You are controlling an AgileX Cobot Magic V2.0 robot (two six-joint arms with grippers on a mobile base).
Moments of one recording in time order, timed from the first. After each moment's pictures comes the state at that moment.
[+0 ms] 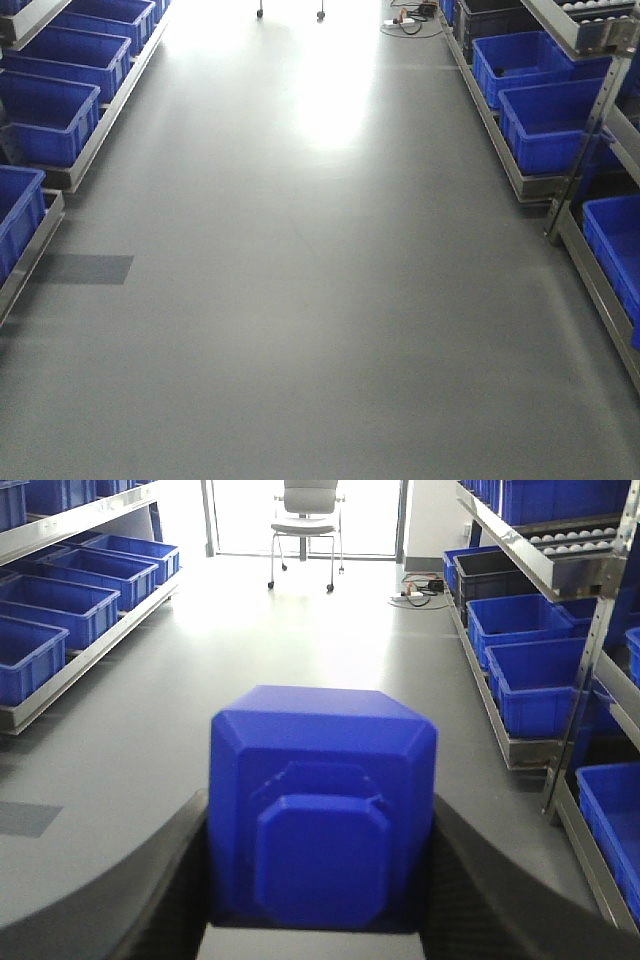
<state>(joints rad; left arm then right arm) -0.02 -0.01 0.03 -0.04 0.04 0.03 0.02 0.13 -0.29 0.10 0.44 -0.07</state>
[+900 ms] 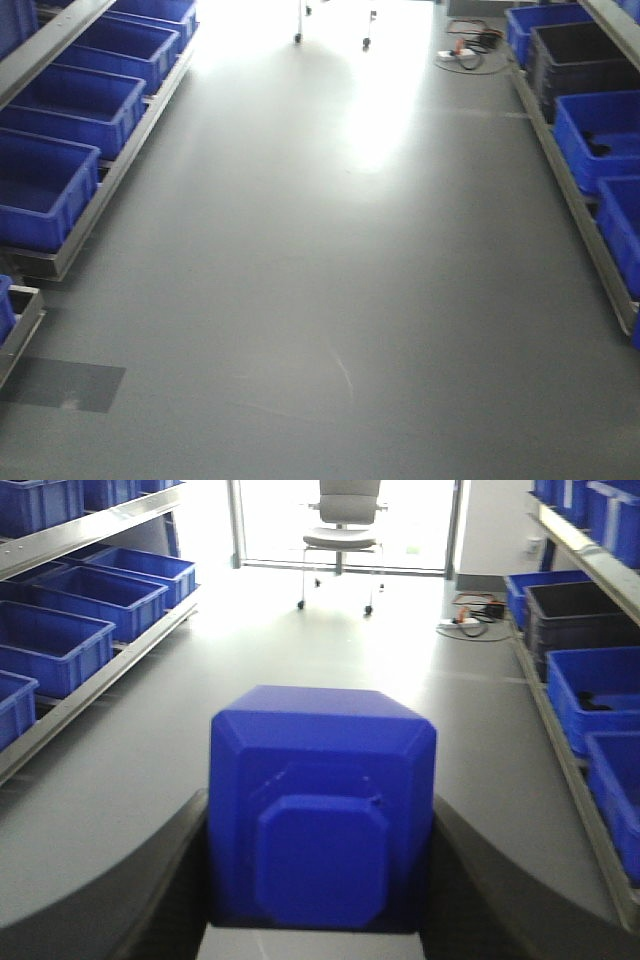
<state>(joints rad) -0.02 -0.01 0.03 -0.04 0.04 0.03 0.02 0.13 -0.29 0.10 0.44 -0.07</state>
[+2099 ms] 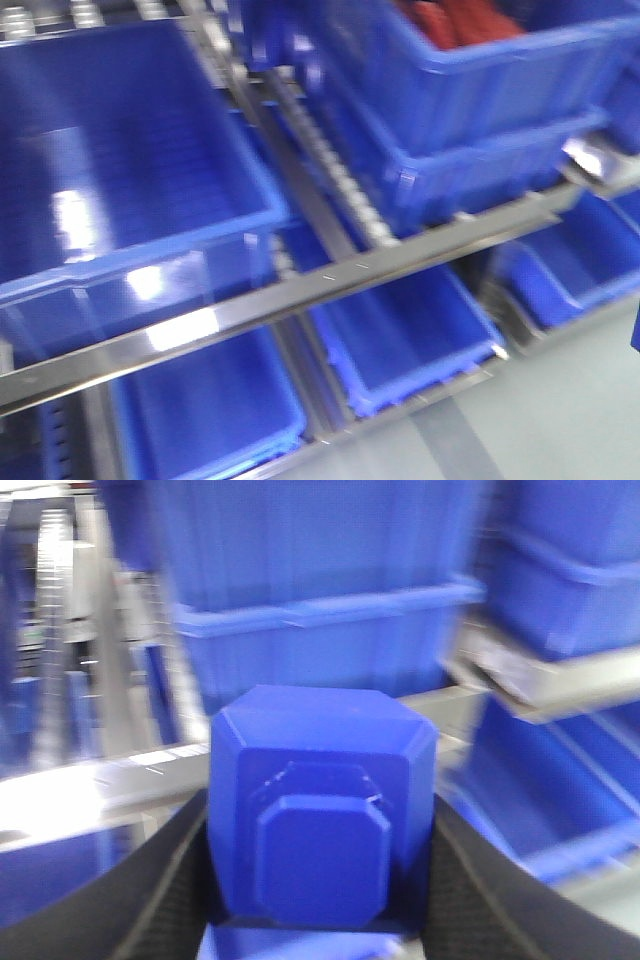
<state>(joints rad) -0.02 -0.01 0.03 -0.04 0.04 0.03 0.02 0.13 -0.29 0.10 0.44 -0.07</state>
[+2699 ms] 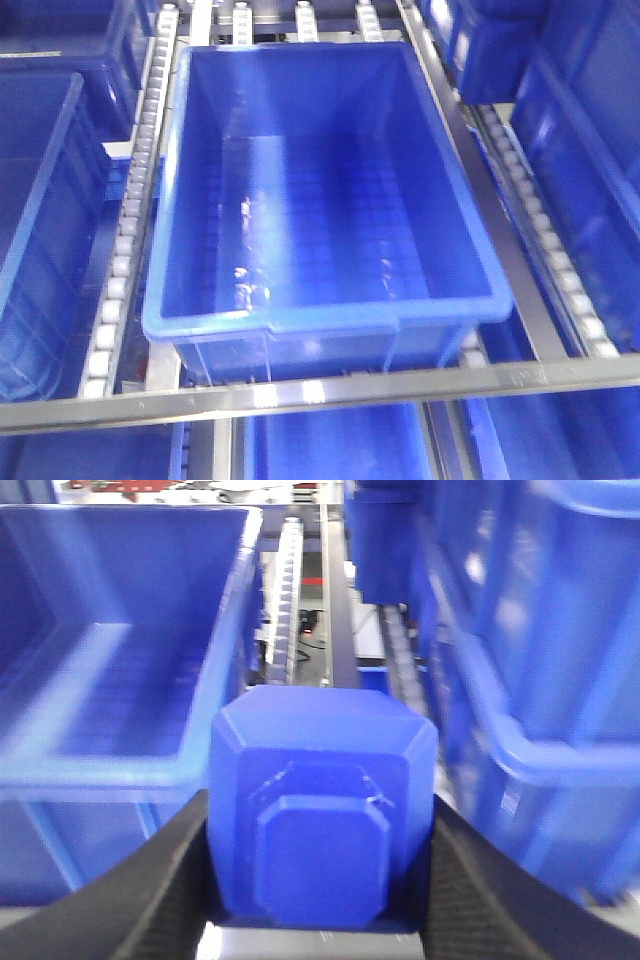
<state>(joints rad) -0.02 -0.01 0.03 -0.04 0.04 0.03 0.02 0.13 -0.29 0.10 0.44 -0.07</state>
